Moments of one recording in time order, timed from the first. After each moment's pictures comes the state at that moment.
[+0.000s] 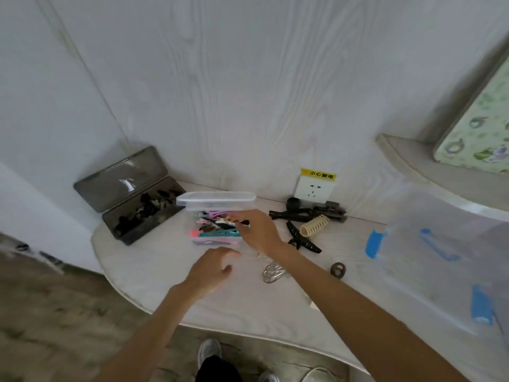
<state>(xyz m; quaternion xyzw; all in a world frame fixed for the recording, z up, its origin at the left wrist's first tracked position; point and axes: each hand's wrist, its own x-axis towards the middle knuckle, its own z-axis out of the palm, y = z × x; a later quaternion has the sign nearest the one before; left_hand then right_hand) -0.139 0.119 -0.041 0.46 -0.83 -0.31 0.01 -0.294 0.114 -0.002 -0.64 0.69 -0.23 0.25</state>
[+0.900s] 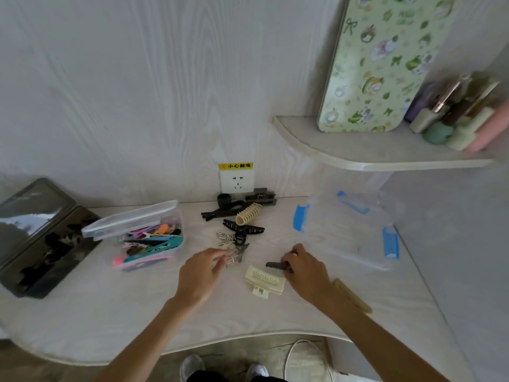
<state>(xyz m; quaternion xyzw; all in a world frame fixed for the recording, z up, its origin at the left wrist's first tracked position) -0.234 0.156 -0.041 0.39 -0.87 -0.27 0.11 -0.424 0.298 -0.034 -0.49 0.85 -0.02 0.20</state>
